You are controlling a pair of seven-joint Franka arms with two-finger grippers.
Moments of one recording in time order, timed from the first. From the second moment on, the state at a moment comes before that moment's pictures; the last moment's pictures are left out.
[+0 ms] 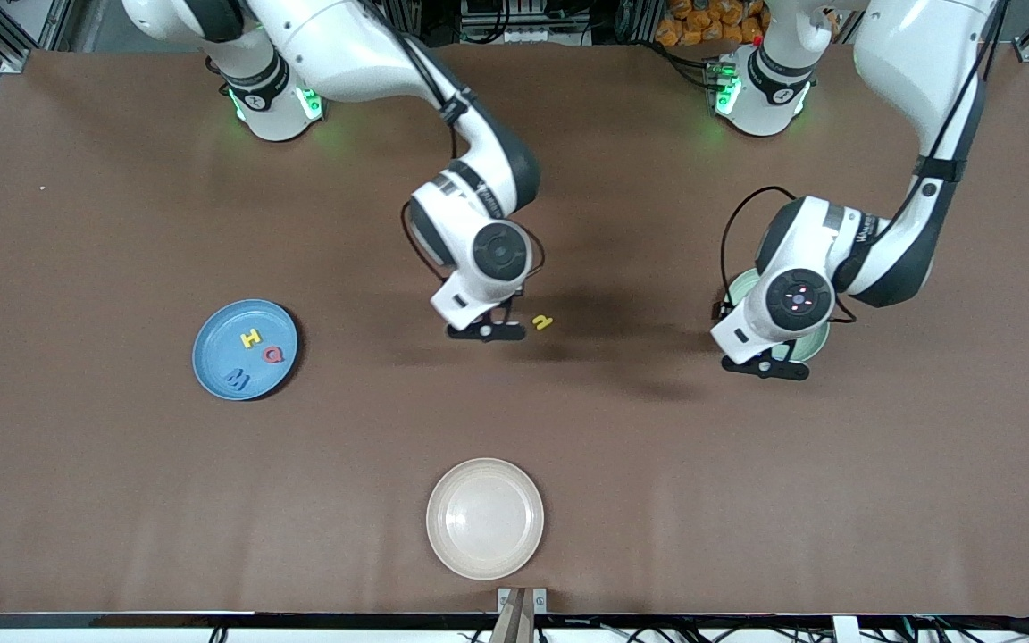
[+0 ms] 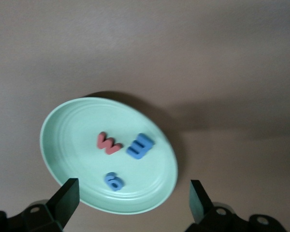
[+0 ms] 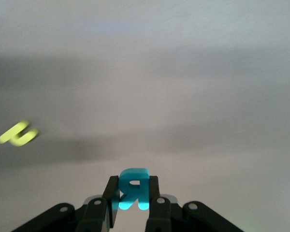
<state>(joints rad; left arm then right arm) -0.15 0.44 -0.21 -1.85 0.25 1.96 -0.32 0.78 0.75 -0.12 -1.32 0.13 1.76 0.67</state>
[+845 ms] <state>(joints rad) -0.29 0.64 -0.21 -1.54 0.09 1.96 -0.78 0.30 0.73 -0.13 -1.33 0.12 1.65 0.41</state>
